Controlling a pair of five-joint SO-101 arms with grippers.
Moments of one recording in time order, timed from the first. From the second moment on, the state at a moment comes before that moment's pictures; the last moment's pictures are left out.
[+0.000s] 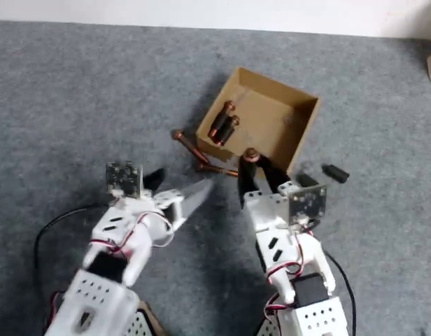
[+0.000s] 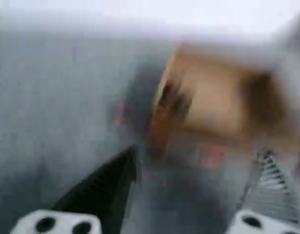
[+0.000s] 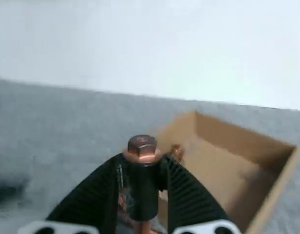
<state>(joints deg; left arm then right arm) 9.2 -74.8 92.4 18.4 17.5 -17.5 -99.1 96.0 15.3 -0.9</state>
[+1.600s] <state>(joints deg) 4.1 -74.9 95.6 18.4 17.6 -8.2 0.3 40.6 5.8 -32.6</state>
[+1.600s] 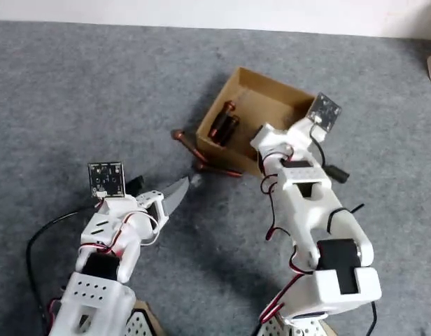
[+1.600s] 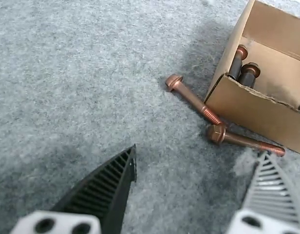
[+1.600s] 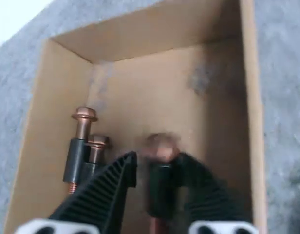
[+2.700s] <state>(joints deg) 4.1 -74.9 95.8 18.4 17.5 17.3 -29.9 57.7 19.2 5.1</state>
